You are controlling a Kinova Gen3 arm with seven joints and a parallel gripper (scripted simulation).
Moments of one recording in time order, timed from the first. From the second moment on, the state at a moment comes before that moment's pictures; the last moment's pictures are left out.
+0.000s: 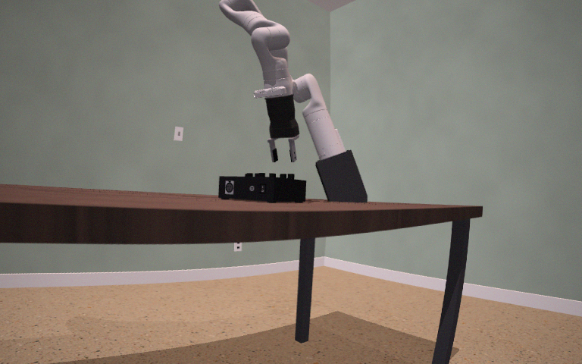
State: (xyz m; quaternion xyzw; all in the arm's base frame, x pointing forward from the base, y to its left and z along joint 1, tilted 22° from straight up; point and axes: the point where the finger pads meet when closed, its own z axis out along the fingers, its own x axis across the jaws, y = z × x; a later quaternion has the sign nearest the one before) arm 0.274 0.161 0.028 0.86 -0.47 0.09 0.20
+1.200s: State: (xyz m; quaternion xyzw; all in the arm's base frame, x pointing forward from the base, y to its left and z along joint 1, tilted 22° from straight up) arm 0.280 0.197 0.036 0.98 -0.07 0.05 0.19
